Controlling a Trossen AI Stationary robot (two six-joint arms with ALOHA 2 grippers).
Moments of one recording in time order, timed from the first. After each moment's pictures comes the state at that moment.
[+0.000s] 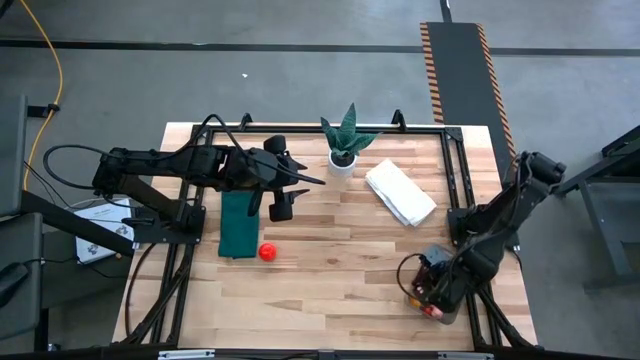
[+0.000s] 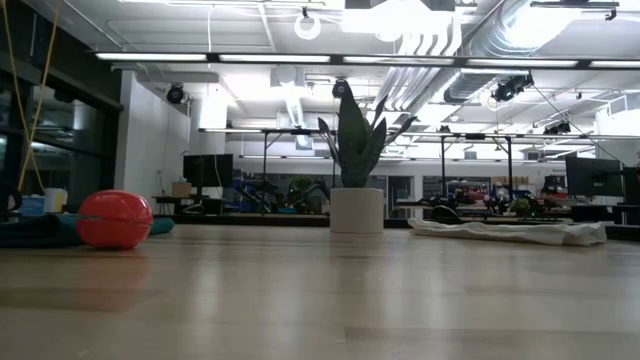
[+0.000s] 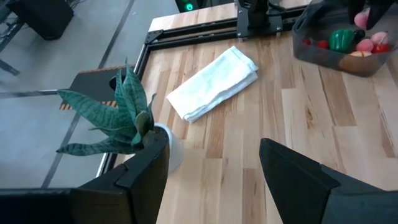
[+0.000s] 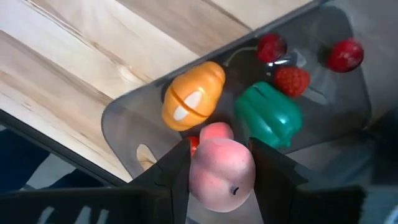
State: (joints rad) left arm 0.03 1.41 1.55 -0.80 -0.35 0.10; right arm 0.88 1.35 0.97 -0.99 0.00 1.87
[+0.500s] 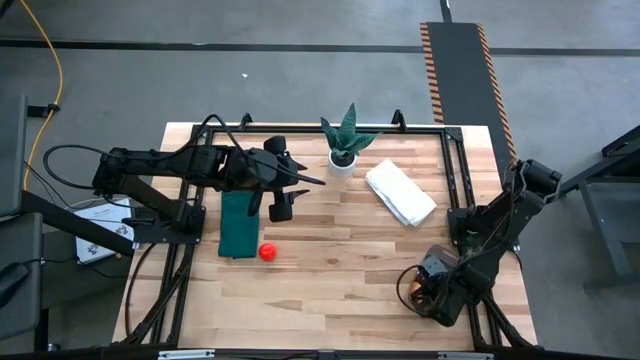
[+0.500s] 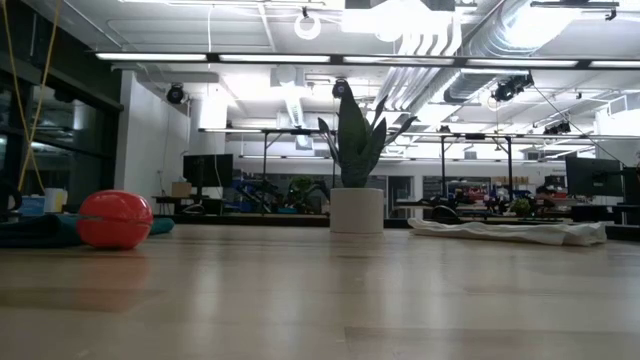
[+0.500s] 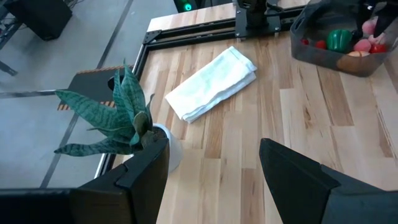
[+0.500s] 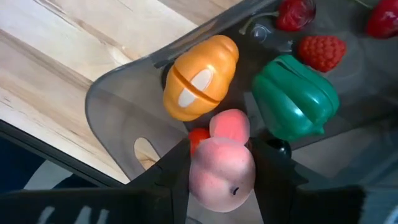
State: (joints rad) left arm 0.03 1.41 1.55 -0.80 -0.35 0.10; right arm 0.94 1.46 0.97 -0.90 -0.01 1.97
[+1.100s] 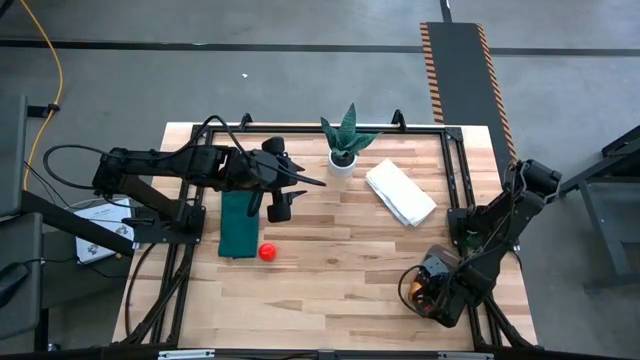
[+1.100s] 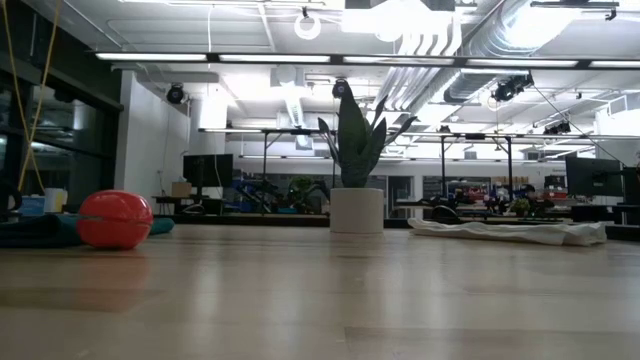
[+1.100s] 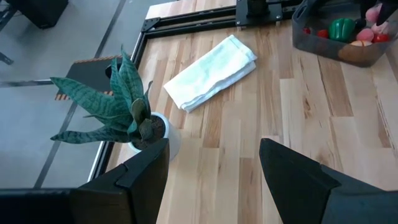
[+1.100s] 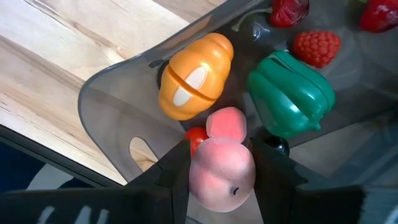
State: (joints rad) left arm 0.03 1.41 1.55 -0.84 -0.35 0.07; right arm 0.95 1.46 0.97 -0.91 0.00 2.00
